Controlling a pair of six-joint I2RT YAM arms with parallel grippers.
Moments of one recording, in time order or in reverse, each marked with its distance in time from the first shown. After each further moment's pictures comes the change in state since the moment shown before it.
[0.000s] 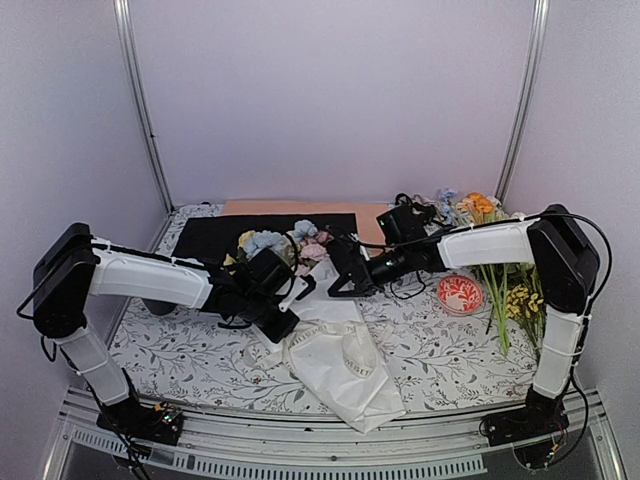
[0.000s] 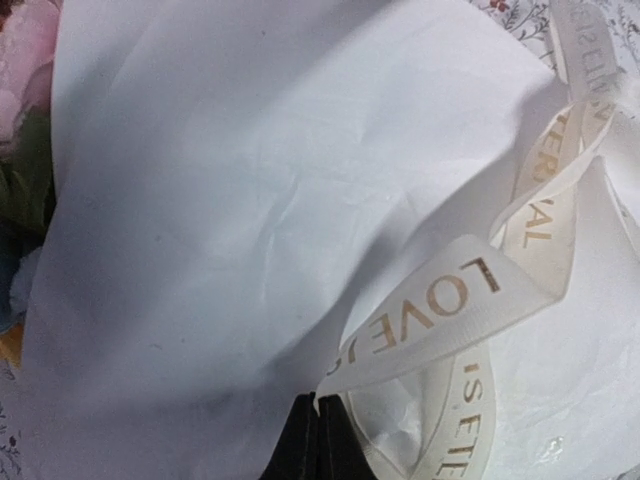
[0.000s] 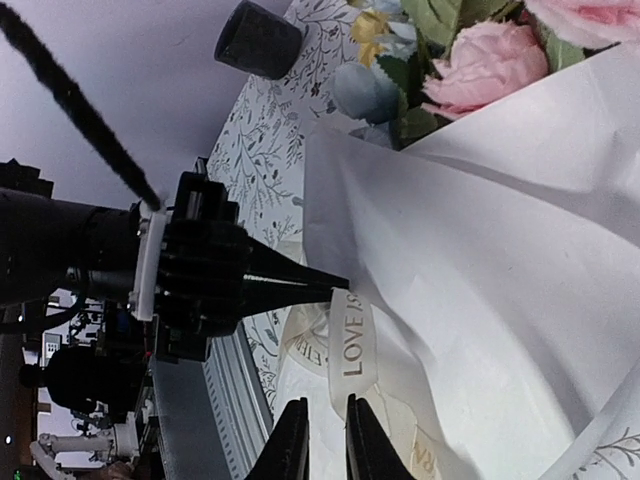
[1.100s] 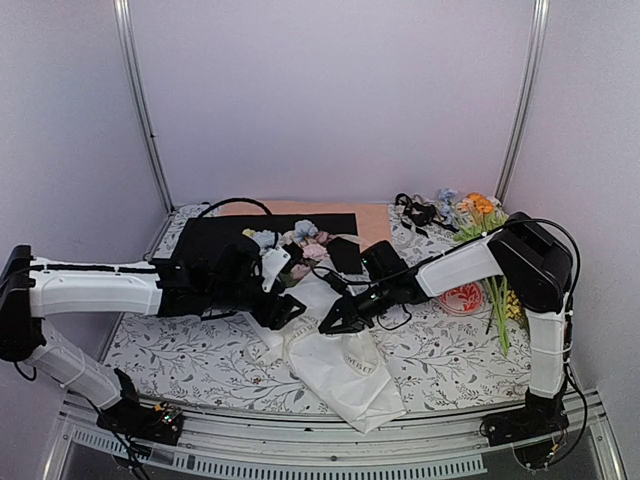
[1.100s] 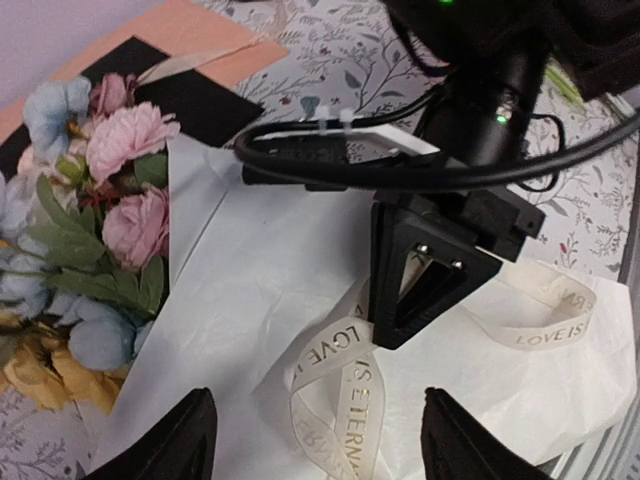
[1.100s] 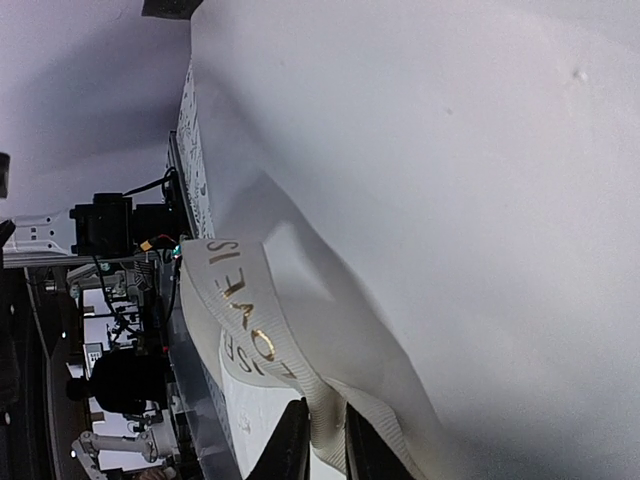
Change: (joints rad) left arm -0.017 -0.291 -0.112 0.169 0.017 0.013; right arm 0.085 0.138 -0.095 0.171 -0.011 0.192
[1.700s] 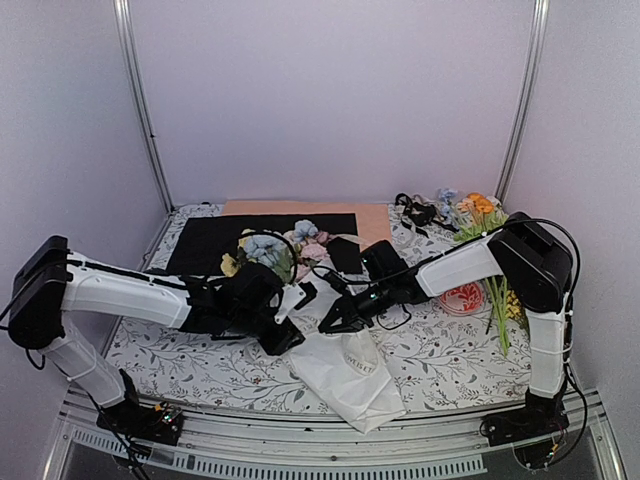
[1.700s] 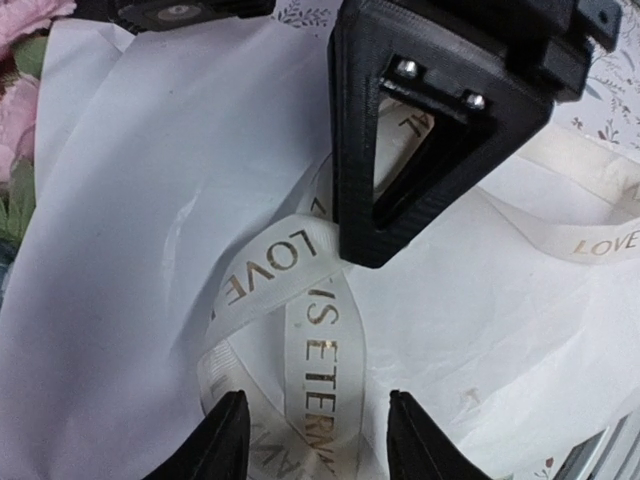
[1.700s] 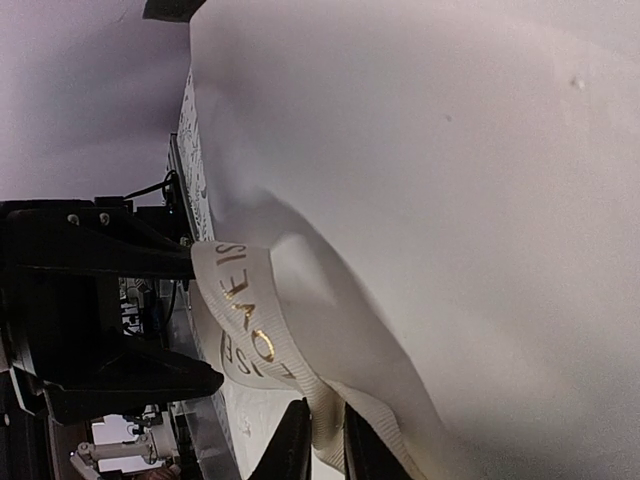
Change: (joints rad) left arm -0.066 0.148 -0.049 0.008 -0.020 0.030; right arm 0.000 0.000 0.000 0.009 0.004 0.006
